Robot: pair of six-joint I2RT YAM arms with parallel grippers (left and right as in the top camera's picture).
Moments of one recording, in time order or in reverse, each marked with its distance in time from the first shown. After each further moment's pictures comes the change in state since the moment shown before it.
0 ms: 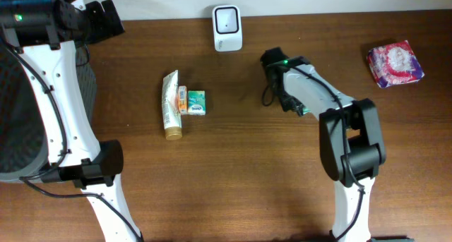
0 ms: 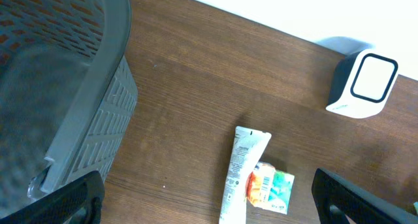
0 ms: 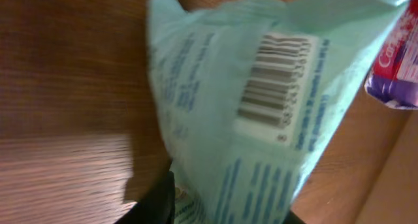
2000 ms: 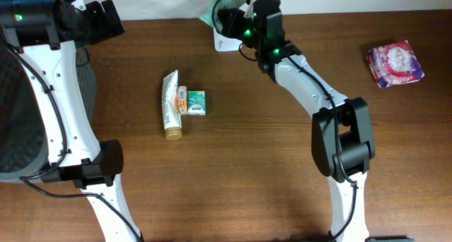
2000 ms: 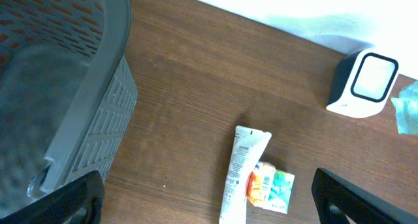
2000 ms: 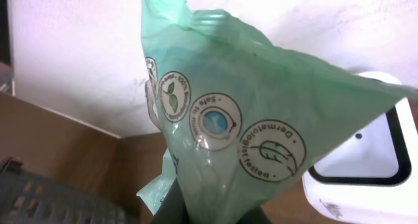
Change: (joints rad) left arm 0.000 0.000 0.000 -0.001 0.000 0.000; right arm 0.027 0.068 0.206 1.133 -0.908 0.674
